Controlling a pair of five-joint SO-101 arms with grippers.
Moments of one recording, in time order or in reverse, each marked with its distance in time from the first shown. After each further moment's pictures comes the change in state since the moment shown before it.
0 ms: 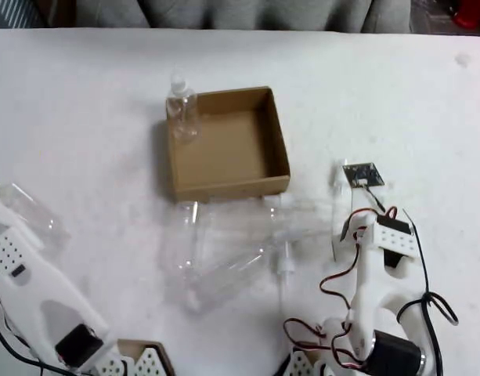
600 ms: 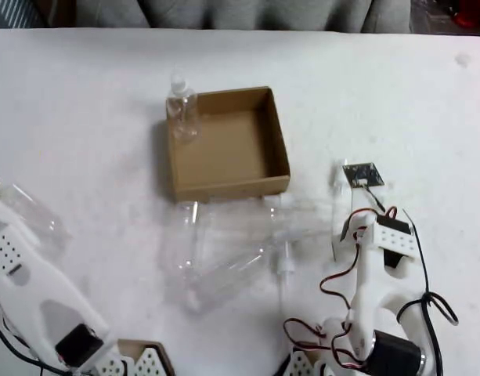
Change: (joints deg) left arm 0.0 -4.7 7.2 -0.2 0.5; right arm 0.0 0.0 0.0 0.0 0.0
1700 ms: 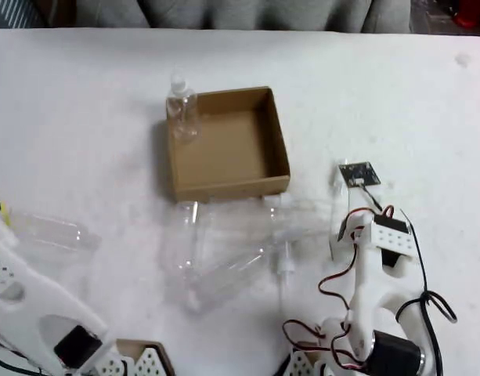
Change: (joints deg) left arm -2.6 -33.9 56.4 -4.7 -6.2; right arm -1.1 0.0 0.0 0.0 0.0
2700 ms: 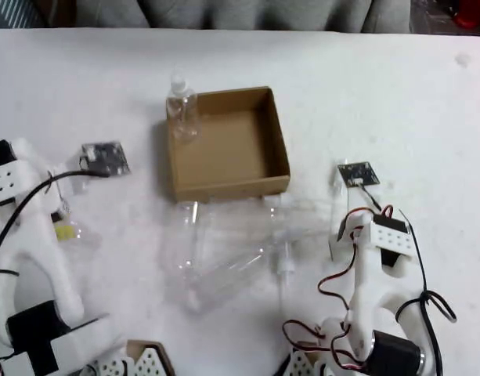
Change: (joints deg) left arm 23.4 -54.9 47.7 -7.1 -78.2; right arm -0.4 0.0 0.0 0.0 0.0
